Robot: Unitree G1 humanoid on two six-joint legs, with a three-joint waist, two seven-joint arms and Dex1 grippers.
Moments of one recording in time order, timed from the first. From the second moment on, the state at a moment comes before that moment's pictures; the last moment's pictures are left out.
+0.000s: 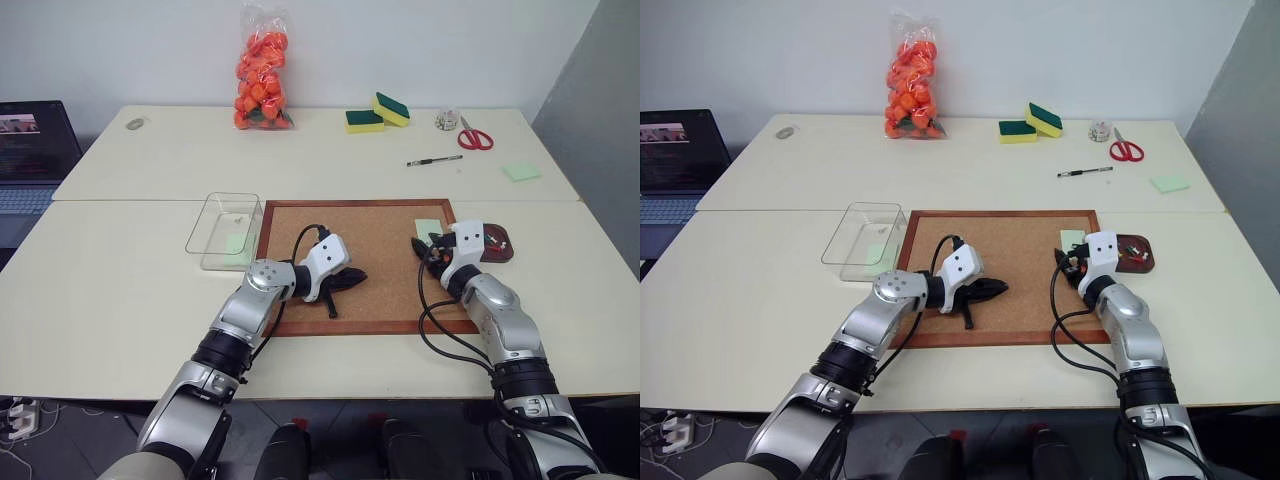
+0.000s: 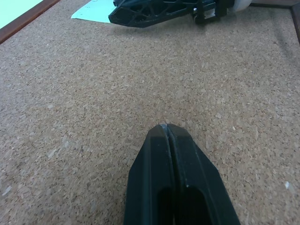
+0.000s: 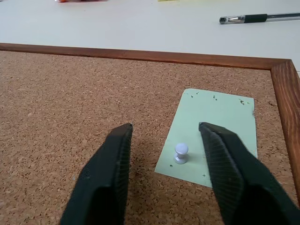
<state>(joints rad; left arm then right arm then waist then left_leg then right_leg) -0.61 0.31 -0.29 0.35 -0.04 0.19 -0.95 -0.45 -0.25 -0.06 0.28 0.22 0.22 0.35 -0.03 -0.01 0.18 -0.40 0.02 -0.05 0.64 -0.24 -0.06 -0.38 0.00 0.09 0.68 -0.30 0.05</state>
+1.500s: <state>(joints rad) -0.61 0.31 -0.28 0.33 -0.05 0.23 -0.95 -0.41 -0.25 -0.10 -0.01 0.27 0.26 0.38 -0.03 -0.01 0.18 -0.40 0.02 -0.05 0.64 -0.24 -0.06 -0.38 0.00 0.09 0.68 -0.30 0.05</state>
